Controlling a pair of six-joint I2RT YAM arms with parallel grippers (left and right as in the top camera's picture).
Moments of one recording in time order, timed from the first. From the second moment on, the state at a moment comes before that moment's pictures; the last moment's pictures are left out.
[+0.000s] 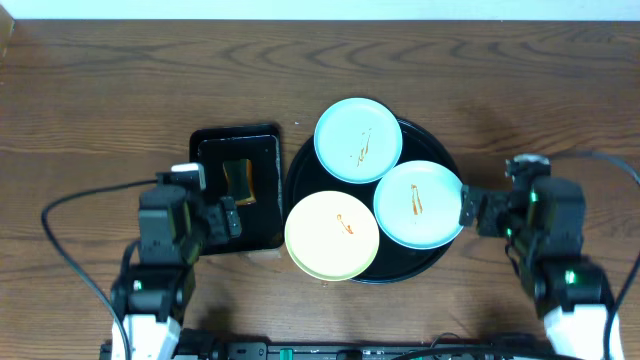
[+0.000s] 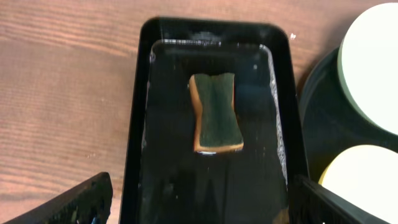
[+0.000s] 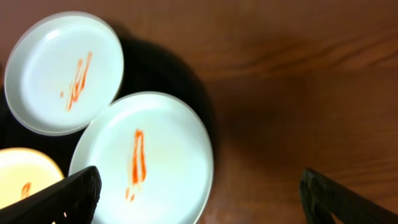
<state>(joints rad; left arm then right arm) -0.02 0.82 0.63 -0.61 0.01 -0.15 0.03 0.90 0.70 -0.59 -0.07 0.18</state>
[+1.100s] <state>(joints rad) -0.02 1.28 0.92 -0.56 0.03 -0.20 0.03 1.13 0.83 -0.67 -0.17 0.18</state>
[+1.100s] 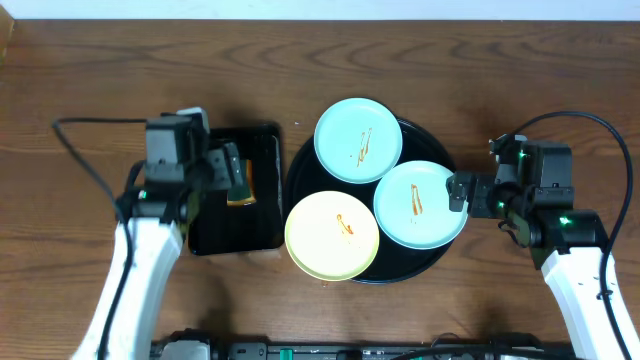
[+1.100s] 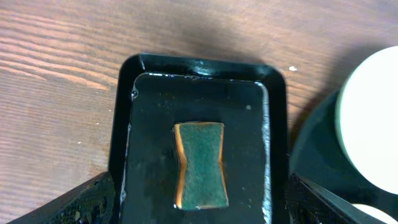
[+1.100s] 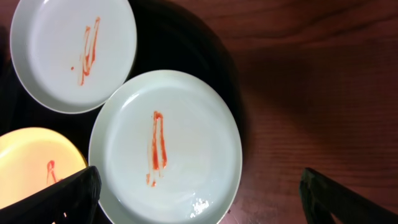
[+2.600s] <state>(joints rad) -0.10 1.68 0.93 -0.51 0.02 -0.22 0.03 1.30 0.83 -0.72 -0.07 0.17</state>
